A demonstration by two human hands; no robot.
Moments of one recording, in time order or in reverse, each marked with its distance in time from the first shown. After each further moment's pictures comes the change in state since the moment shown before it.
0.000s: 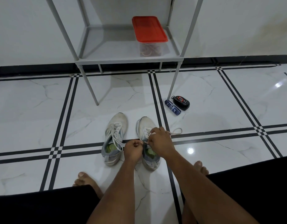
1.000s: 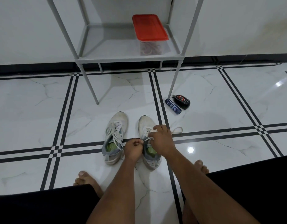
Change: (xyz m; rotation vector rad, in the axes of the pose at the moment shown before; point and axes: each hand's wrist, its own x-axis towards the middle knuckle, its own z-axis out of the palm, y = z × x) left_hand -0.001 0.002 -0.001 -0.100 -0.021 -0.056; right_hand -0.001 -0.003 -0.007 0.008 0.015 0.062
